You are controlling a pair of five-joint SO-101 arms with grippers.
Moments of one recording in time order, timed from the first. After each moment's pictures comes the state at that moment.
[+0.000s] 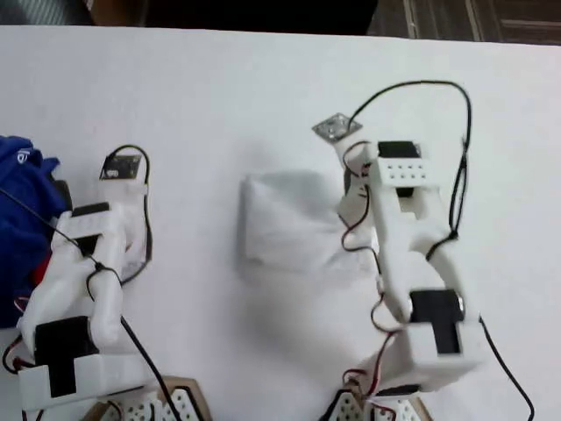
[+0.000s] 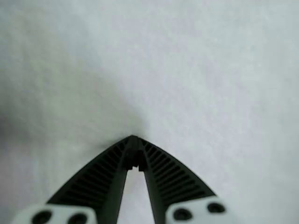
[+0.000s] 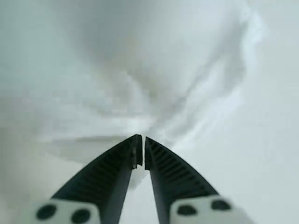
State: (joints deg) left arm -20.3 -6.1 48.1 50.9 -7.7; right arm -6.1 3.7 14.2 78.3 34.1
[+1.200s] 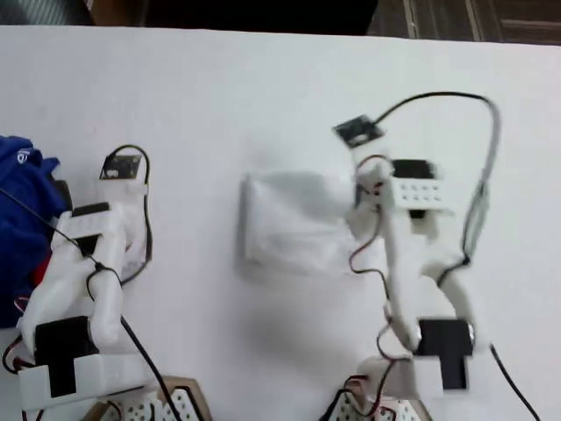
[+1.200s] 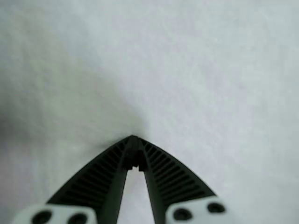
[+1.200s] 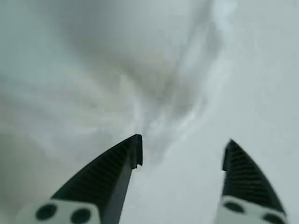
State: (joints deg) left arm -20.3 -6.1 48.1 50.9 -7.6; right arm -5.4 -1.7 24.9 70.8 27.3
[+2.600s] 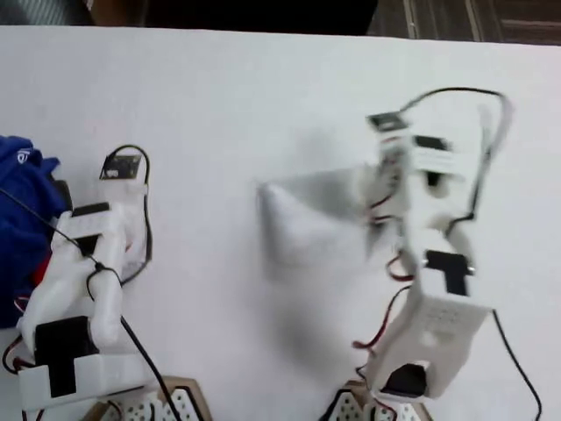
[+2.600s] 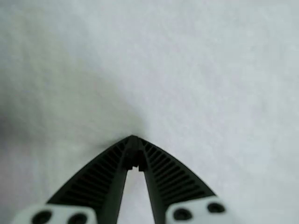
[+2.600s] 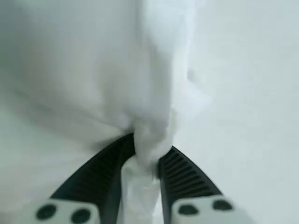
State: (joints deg) left arm -20.3 -6.1 48.1 50.9 -7.6; right arm 8.6 23.7 0.2 73.7 28.1
